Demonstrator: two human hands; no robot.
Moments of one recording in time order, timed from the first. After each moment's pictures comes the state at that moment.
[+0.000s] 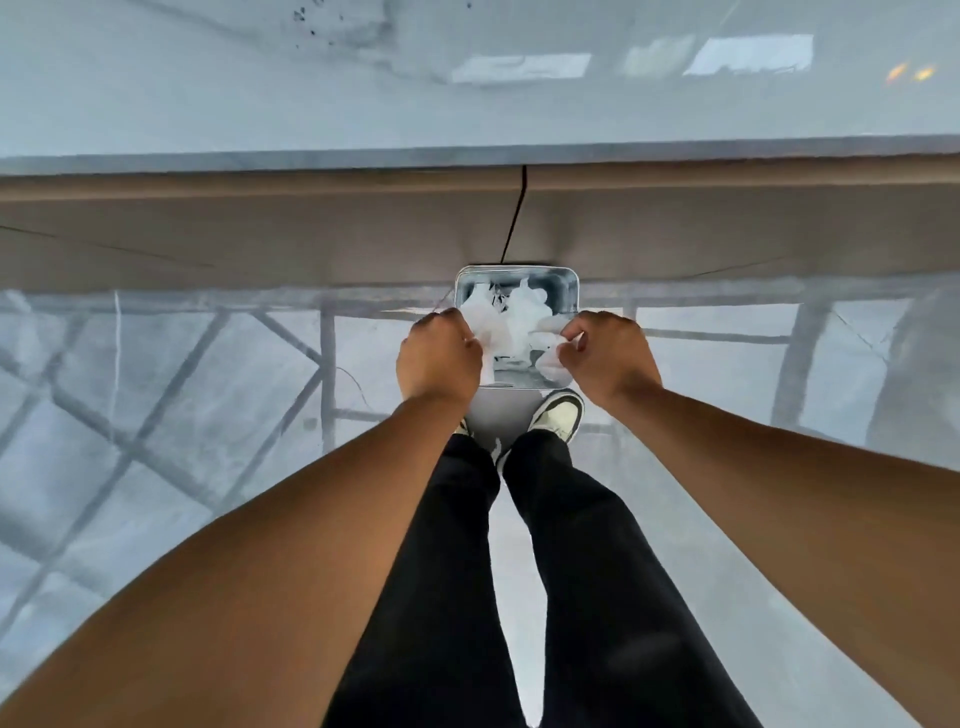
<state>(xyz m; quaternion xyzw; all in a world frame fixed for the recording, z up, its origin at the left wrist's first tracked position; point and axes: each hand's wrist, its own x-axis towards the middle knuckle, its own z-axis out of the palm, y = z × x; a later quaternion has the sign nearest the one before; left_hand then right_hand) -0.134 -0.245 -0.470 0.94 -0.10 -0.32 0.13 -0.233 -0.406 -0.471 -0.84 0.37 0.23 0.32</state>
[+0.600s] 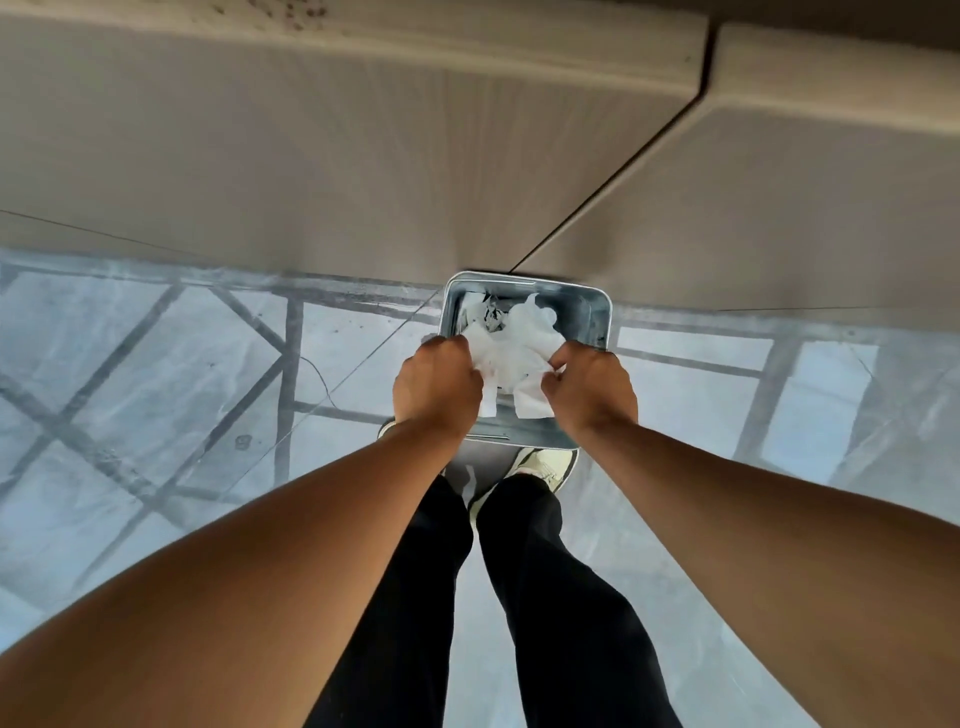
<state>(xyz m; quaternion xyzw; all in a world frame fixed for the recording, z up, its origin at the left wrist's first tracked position) -0.132 -0.252 -0.625 0.92 -0.12 -0.35 0.10 -0.212 -0.393 -0.624 -0.83 0.41 0.29 0.26</state>
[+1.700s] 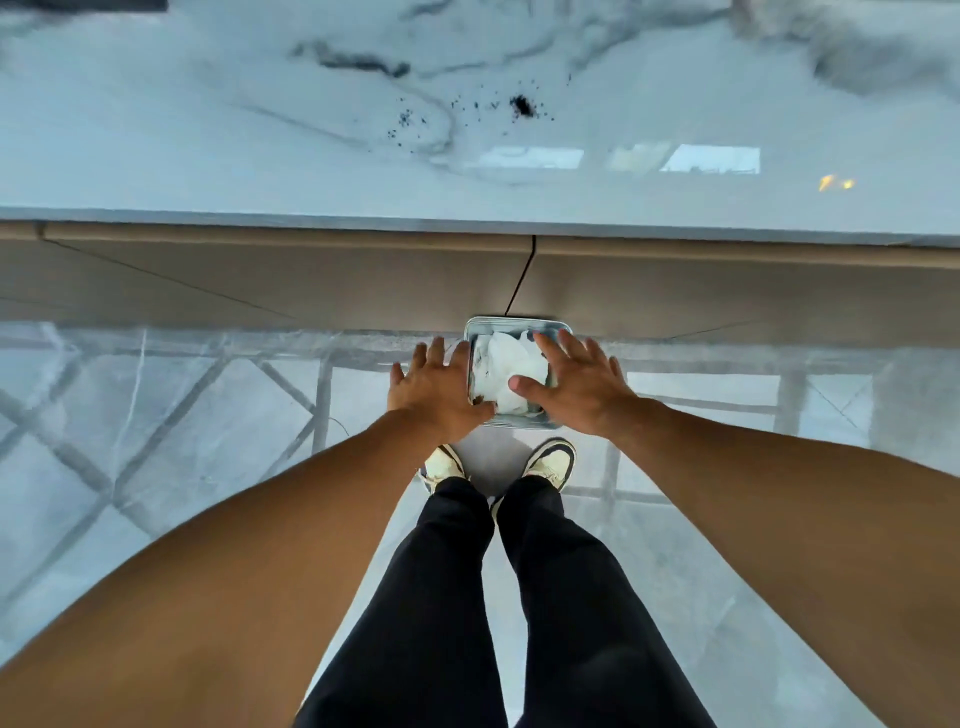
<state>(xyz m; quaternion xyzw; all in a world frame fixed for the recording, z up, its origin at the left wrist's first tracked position) -0.119 -0.219 -0.425 0.88 -0.26 -0.39 -0.02 -0.214 -0.398 -0.432 -0.87 0.23 0.36 0.25</state>
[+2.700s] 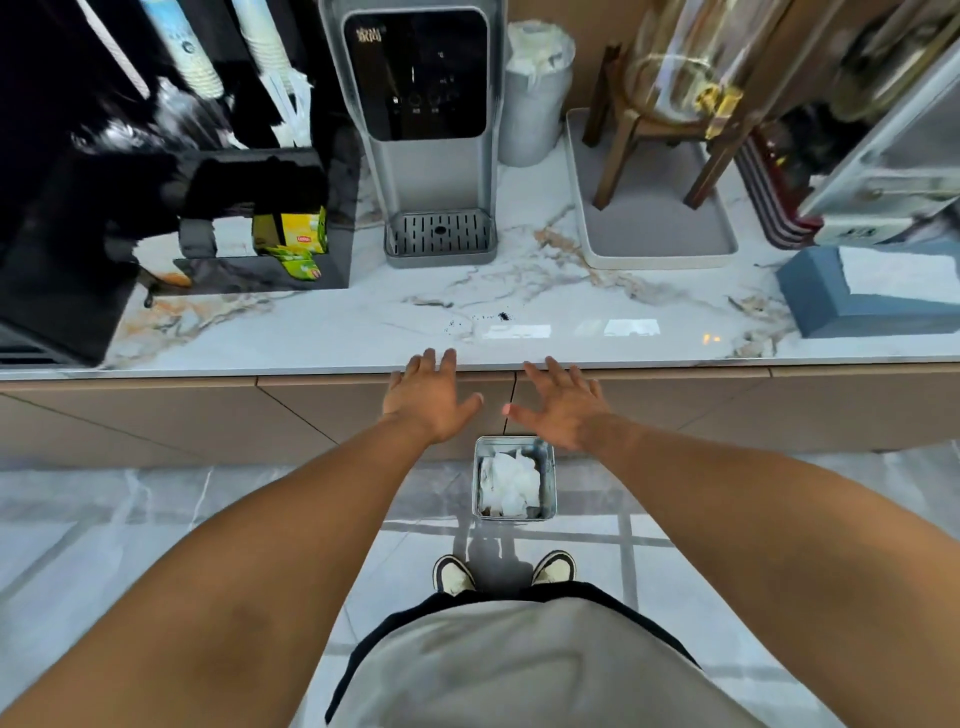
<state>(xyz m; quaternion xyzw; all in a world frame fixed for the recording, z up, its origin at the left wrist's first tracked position) -0.073 -0.206 -0.183 0.92 -0.30 -0.23 0.02 -0.193 -0.383 -0.202 -0.92 0.22 0.26 0.21</state>
